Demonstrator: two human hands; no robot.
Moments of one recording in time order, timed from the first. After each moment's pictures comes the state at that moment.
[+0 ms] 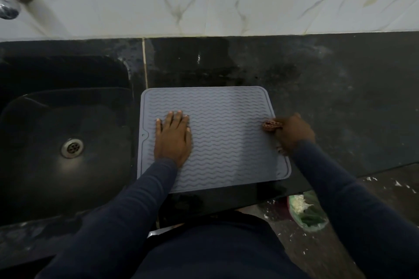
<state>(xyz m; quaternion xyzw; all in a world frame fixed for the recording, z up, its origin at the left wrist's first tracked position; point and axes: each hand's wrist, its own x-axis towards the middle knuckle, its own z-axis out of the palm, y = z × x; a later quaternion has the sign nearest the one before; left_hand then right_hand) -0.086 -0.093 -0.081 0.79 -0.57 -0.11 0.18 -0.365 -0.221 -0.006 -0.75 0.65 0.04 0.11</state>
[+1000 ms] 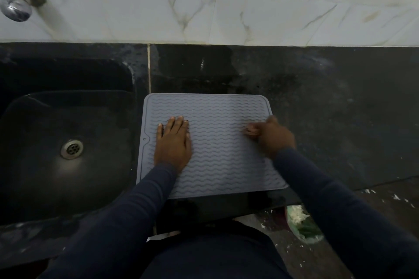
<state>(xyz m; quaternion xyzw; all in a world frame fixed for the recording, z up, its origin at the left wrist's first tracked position) -0.085 -0.094 -0.083 0.80 -0.56 -0.11 0.20 -0.326 -0.219 -0.005 -0.83 0.54 0.12 0.06</state>
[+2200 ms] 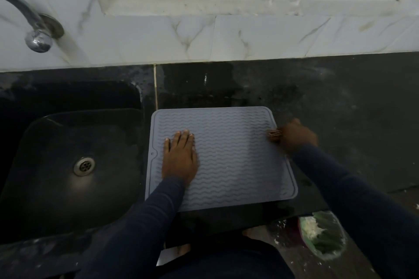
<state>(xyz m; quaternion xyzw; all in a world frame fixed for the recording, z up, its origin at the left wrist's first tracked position) -0.085 -0.093 -0.081 0.80 -0.57 -0.11 0.15 -0.347 -0.261 0.013 -0.74 0.65 0.16 0.08</state>
